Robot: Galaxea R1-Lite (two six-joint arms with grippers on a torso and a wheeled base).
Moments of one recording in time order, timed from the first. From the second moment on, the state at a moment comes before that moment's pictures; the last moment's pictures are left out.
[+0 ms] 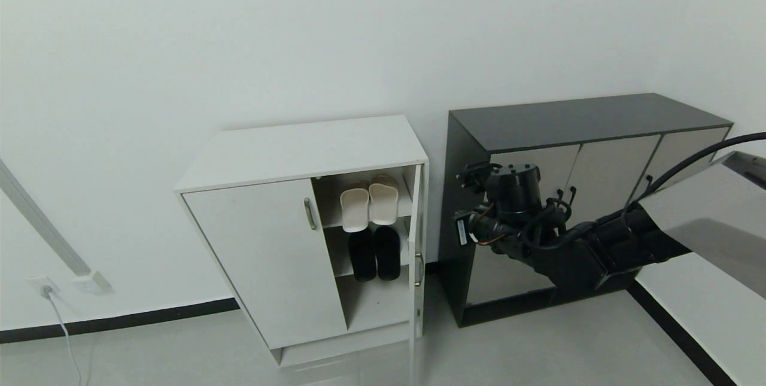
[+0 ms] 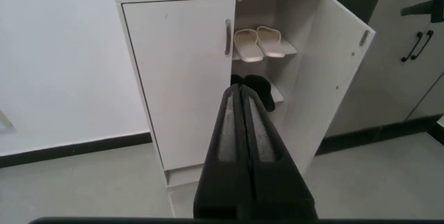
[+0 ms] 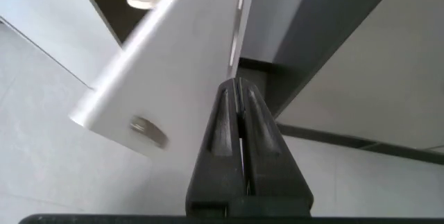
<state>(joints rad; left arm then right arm) 0.00 0.00 0.00 0.00 0.01 -0.02 0.60 2.14 -1.21 -0.59 -0.20 0.02</state>
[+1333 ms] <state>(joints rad) 0.00 0.00 0.00 0.00 0.01 -0.02 0.61 1.98 -0.88 -0.73 -0.22 0.02</state>
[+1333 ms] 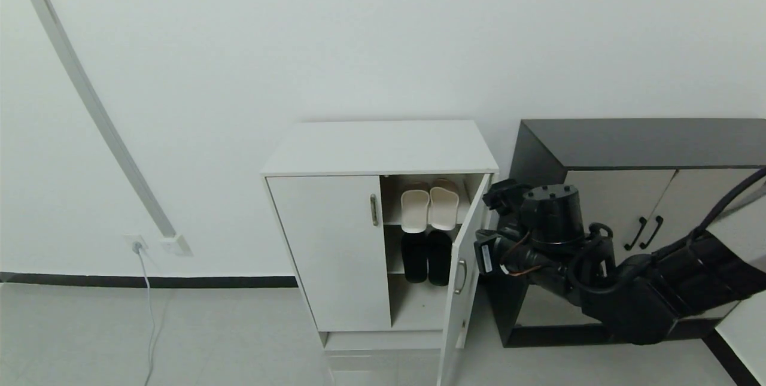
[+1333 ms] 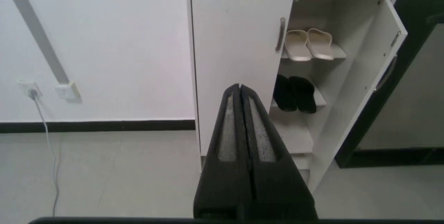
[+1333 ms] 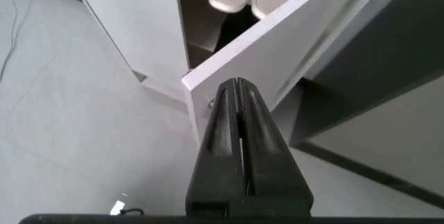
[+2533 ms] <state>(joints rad) 0.00 0.00 0.00 0.00 0.01 -0.02 0.60 2.22 -1.14 -0.74 -0.22 0.06</state>
